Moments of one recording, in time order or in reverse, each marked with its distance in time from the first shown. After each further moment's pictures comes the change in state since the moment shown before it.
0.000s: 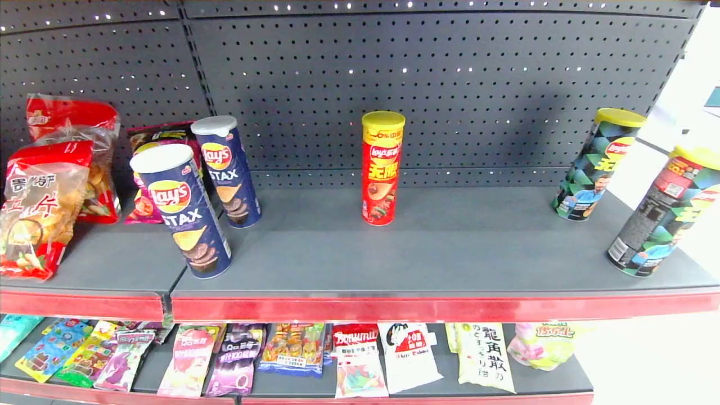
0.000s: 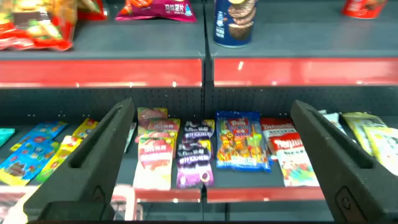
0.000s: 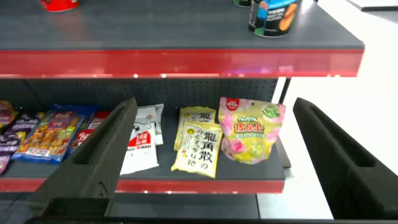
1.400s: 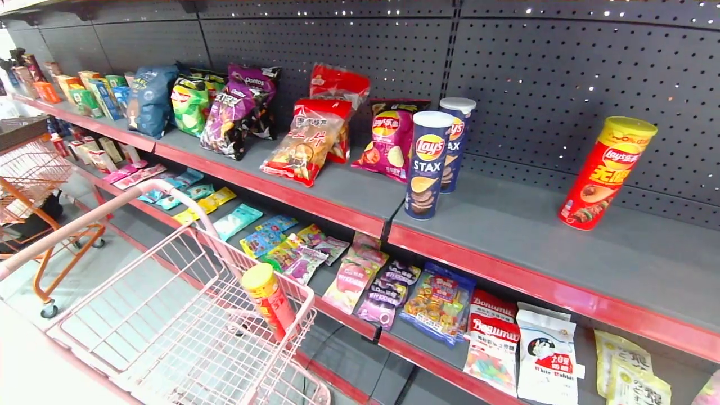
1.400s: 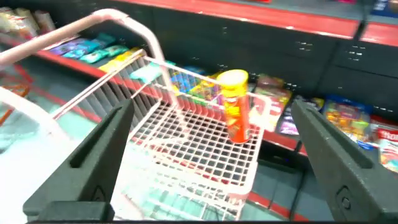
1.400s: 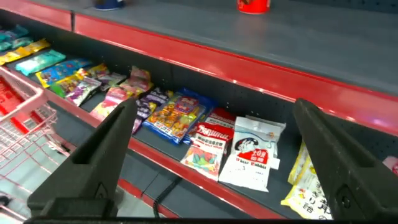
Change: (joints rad) left arm 0.000 0.000 0.000 -0.001 0.001 0.000; right arm 0.000 0.000 0.000 0.000 -0.001 0.002
